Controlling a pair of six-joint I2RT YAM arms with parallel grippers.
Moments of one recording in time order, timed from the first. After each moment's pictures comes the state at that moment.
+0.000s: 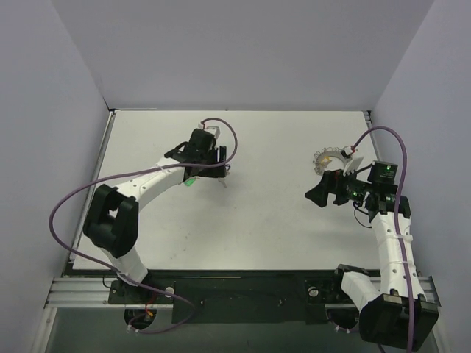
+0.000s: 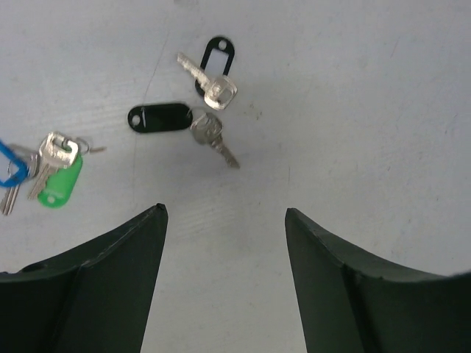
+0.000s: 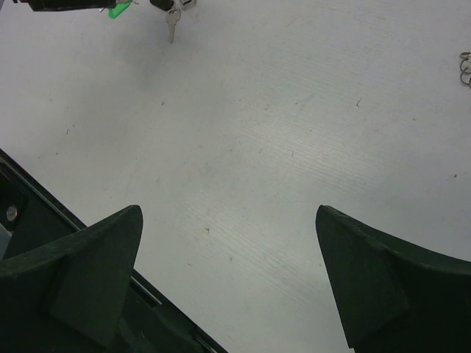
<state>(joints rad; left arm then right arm) -0.53 1.65 1.21 -0.40 -0.05 -0.42 -0.19 0.95 0.81 -0.63 -0.79 -0.16</state>
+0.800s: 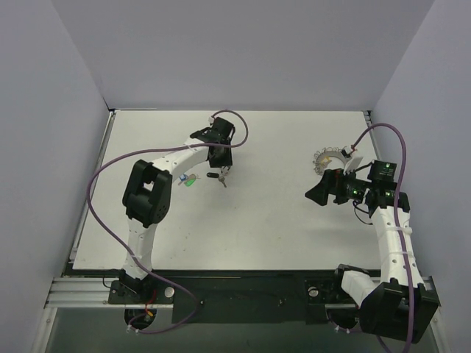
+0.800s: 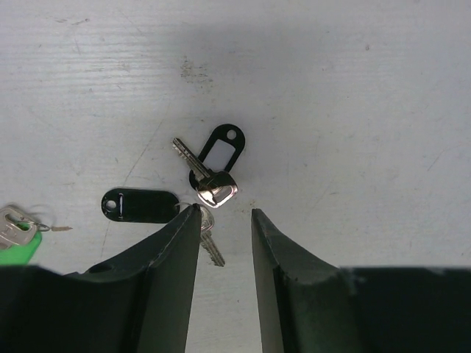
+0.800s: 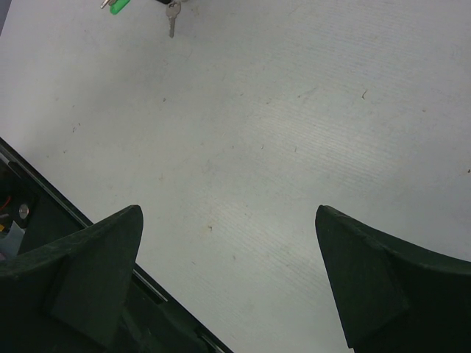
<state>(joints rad) -0.54 2.13 1.72 -0.60 -0.13 -0.55 -0.22 1.01 0.81 -0.63 -0.82 -0.16</state>
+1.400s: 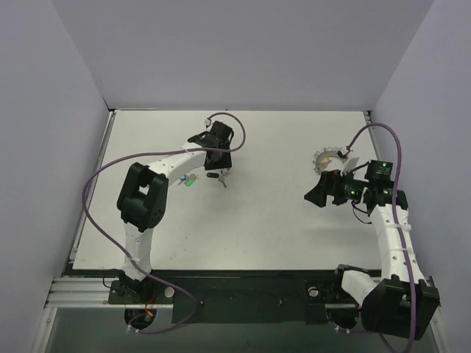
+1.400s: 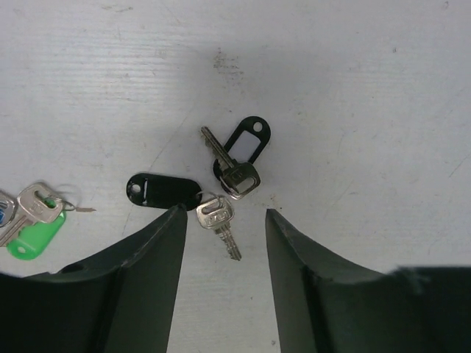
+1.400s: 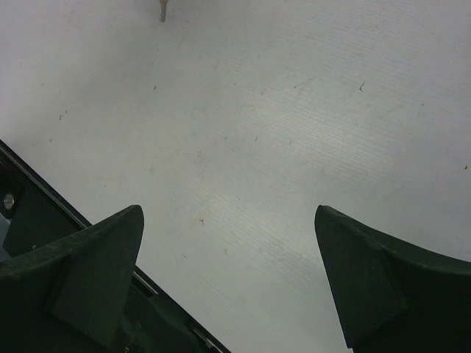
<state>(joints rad) -0.55 2.10 1.67 -0.59 -0.23 -0.60 -0.20 1.03 0.81 -0.64 -0.81 -0.19</state>
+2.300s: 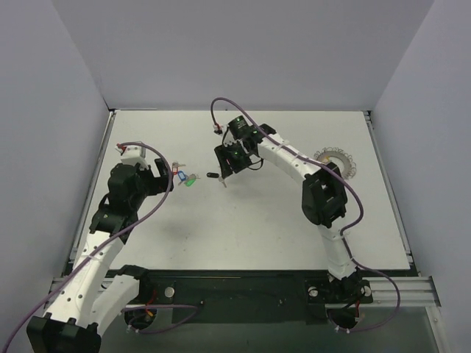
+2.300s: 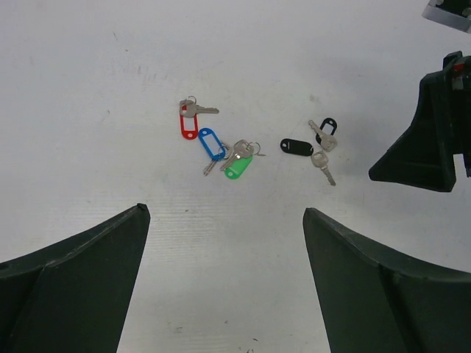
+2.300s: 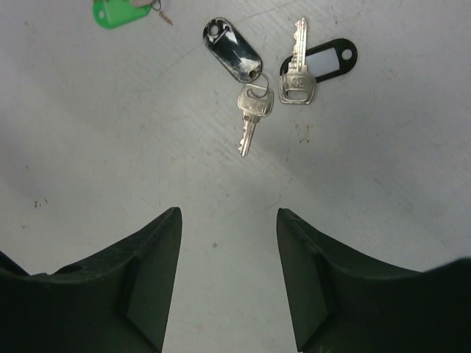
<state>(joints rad) -0.21 0.82 0.75 -0.28 -0.07 -0.31 0.63 2.13 1.88 -0.80 -0.25 0.05</state>
